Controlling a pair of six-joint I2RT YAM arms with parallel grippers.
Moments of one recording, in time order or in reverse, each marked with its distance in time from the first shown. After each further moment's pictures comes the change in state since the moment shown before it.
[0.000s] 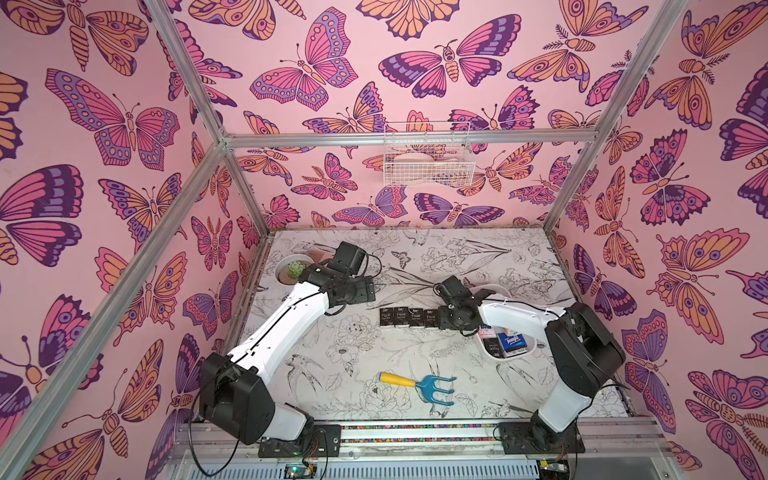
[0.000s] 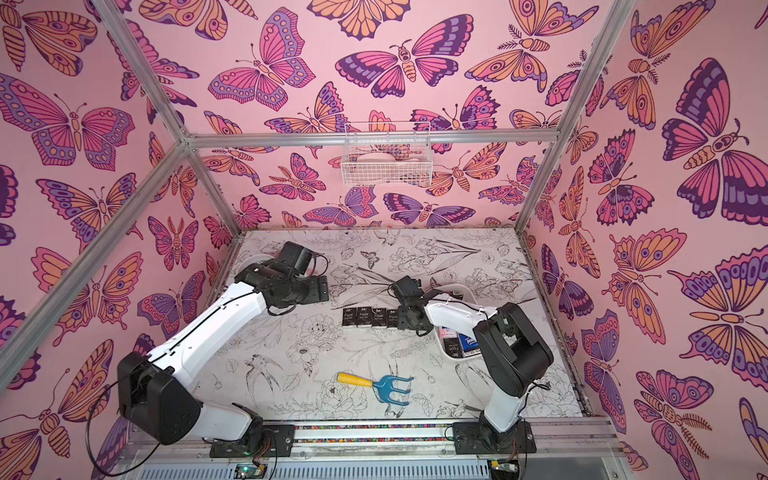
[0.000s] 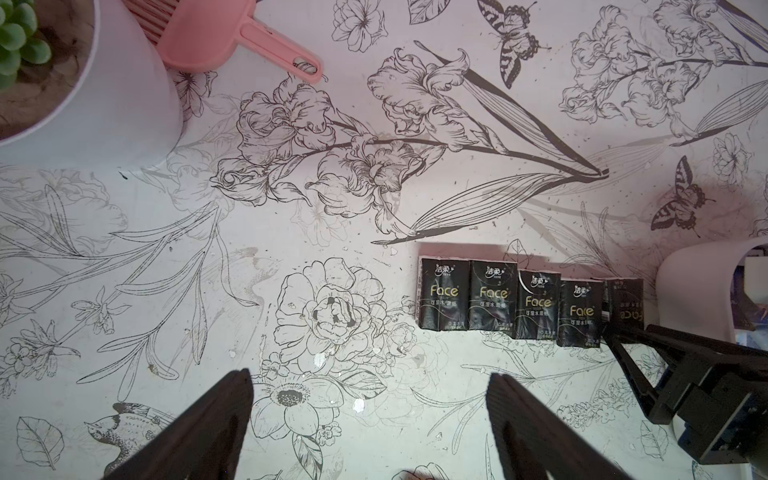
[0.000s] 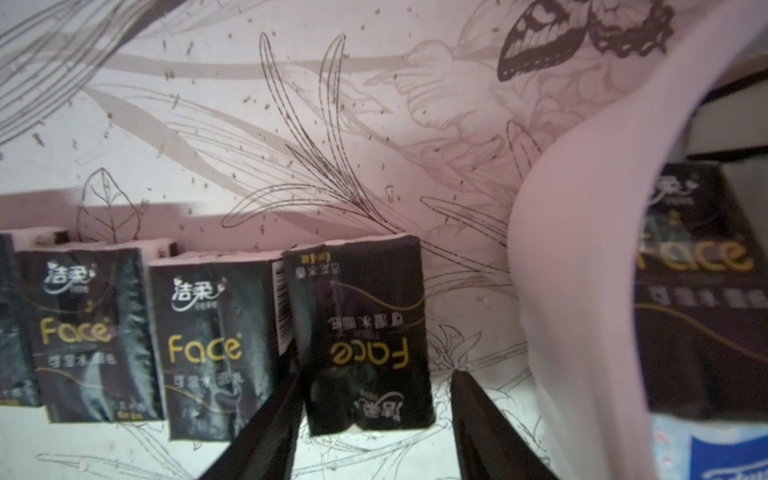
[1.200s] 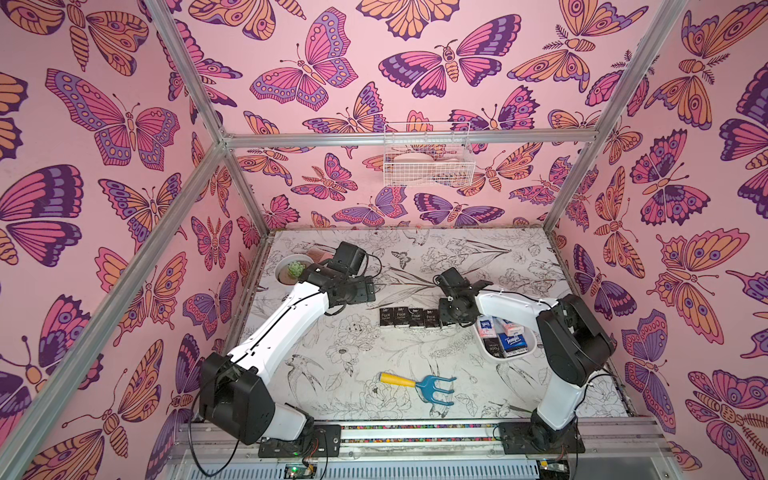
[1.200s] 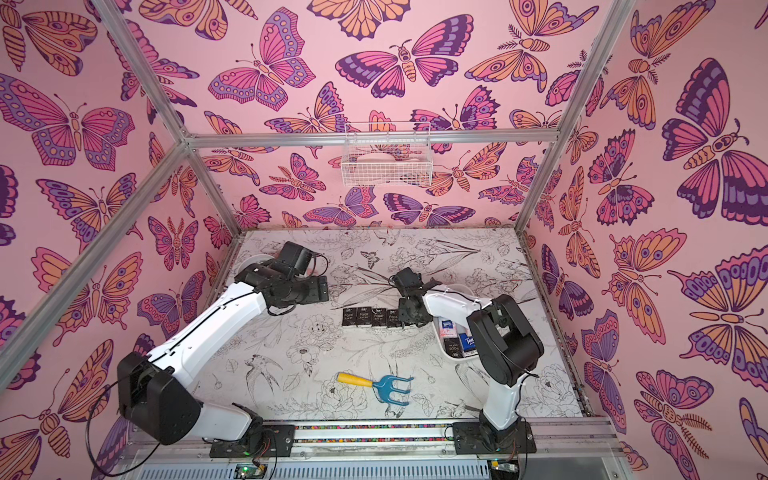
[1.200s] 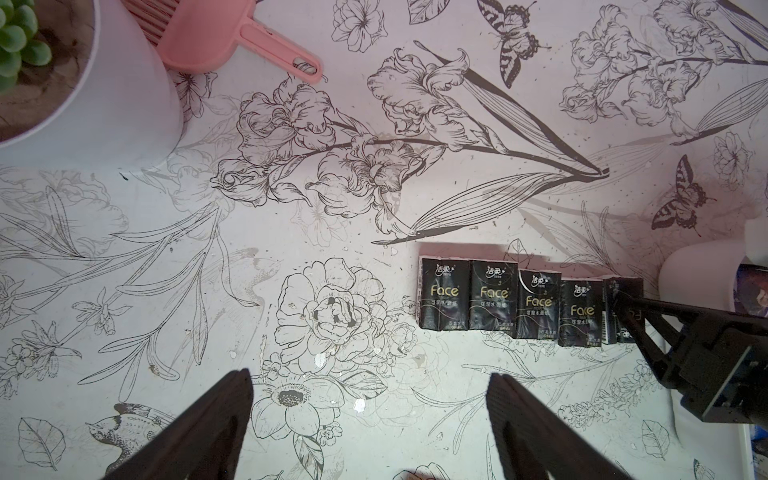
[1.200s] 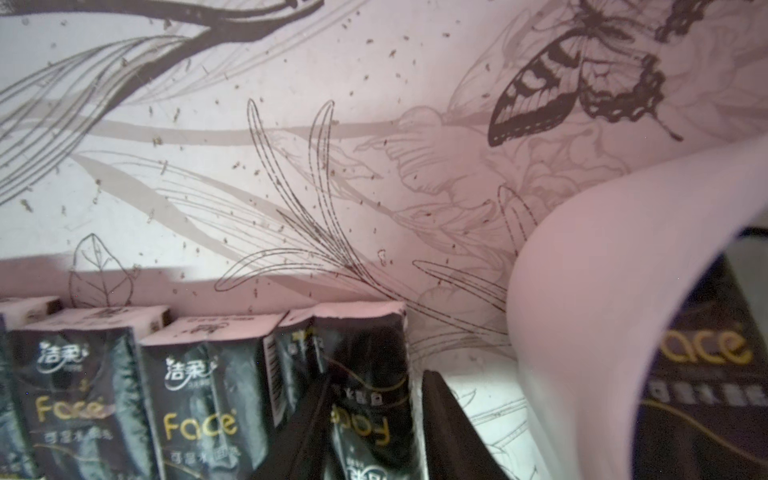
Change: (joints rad) left arm 0.002 0.000 0.000 0.000 0.000 0.004; right arm -0.045 0.082 0.093 -0.019 -0.022 -0.018
